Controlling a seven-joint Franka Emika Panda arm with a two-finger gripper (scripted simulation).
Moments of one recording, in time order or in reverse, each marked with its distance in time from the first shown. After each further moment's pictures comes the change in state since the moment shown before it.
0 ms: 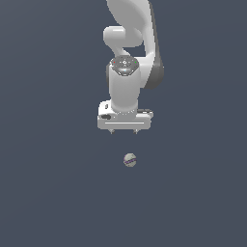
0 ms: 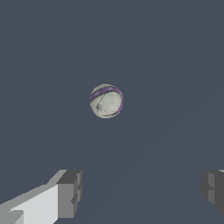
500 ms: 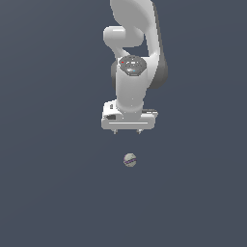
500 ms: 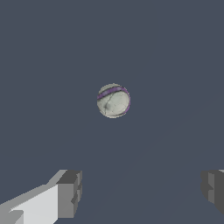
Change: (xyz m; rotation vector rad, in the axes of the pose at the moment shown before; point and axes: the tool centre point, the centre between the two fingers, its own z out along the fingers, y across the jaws) arm 0.000 -0.014 0.000 -0.020 0.000 -0.033
